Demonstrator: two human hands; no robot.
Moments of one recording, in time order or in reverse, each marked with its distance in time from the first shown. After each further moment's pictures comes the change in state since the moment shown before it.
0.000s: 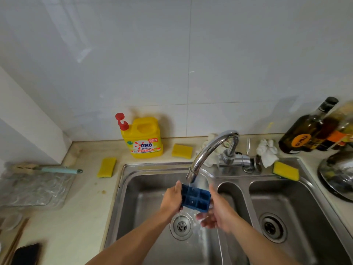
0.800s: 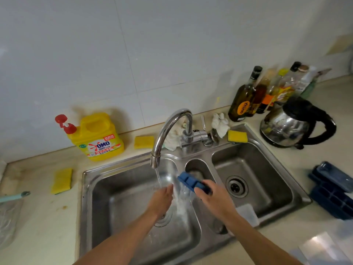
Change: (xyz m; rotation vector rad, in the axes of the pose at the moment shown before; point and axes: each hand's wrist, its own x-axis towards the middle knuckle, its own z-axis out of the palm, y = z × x) left_hand 0.008 -0.047 0.052 0.376 -0.247 0.138; right_hand -0.052 0.067 -0.039 -0.506 0.587 -0.440
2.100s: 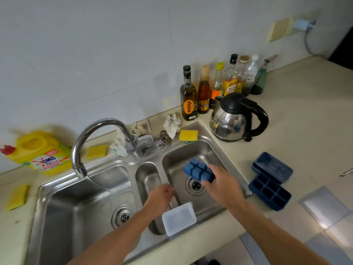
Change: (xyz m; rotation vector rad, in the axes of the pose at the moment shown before) left_hand -0.024 0.139 0.171 0.287 -0.064 0.148; right_hand 0.018 0.163 -0.205 -0.247 0.143 -0.167
